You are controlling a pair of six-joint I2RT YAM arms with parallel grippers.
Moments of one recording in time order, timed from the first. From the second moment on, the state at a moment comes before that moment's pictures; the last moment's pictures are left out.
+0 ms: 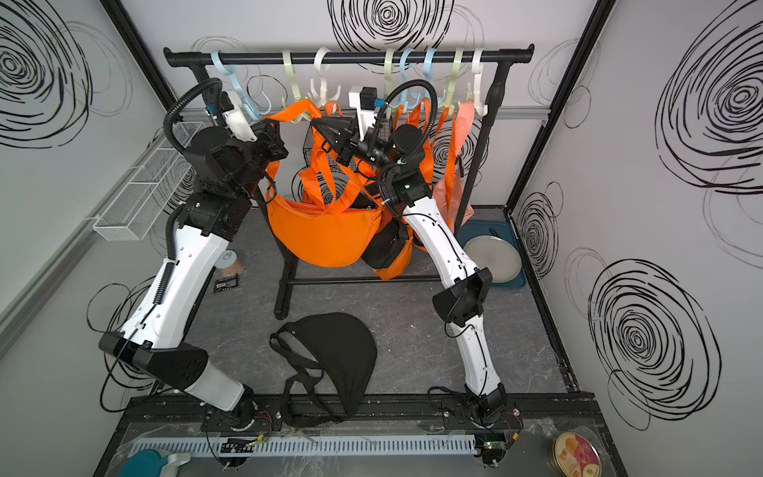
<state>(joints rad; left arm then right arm) -0.30 1.60 2.00 -0.22 -0.16 -0.39 0.56 2.23 2.62 0.25 -0.73 0.40</state>
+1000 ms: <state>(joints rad) -0.27 1.61 1.98 -0.06 -0.22 -0.48 0.61 2.23 2.62 0.24 -0.70 0.32</state>
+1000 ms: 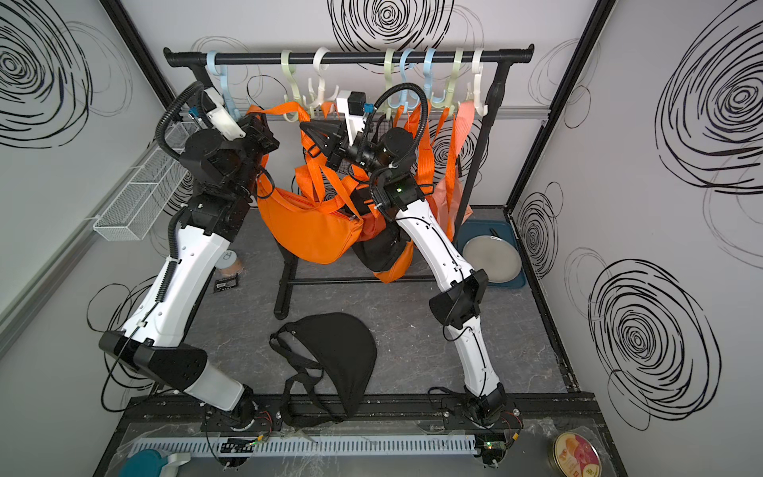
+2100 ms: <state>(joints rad) -0.27 1.76 2.18 -0.10 -0.20 -0.48 0.61 2.23 2.62 0.27 -0.68 0.31</state>
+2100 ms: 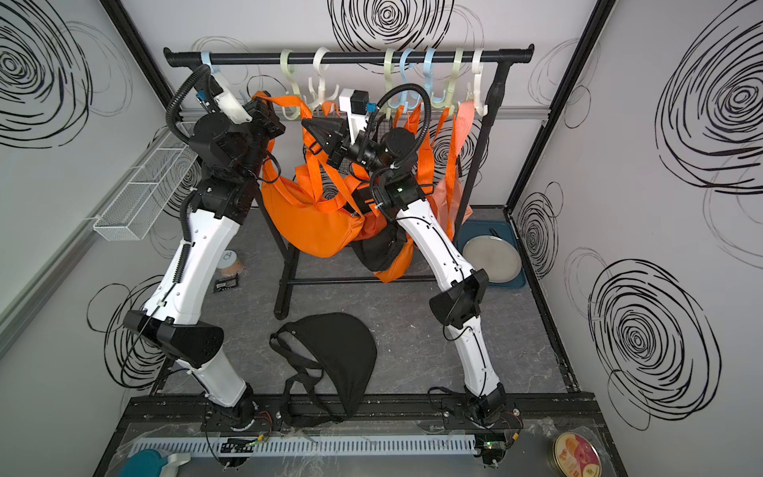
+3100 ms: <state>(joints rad) -0.28 1.76 2.15 -0.01 -0.15 -0.49 0.61 2.21 2.63 0.29 -0.69 0.27</state>
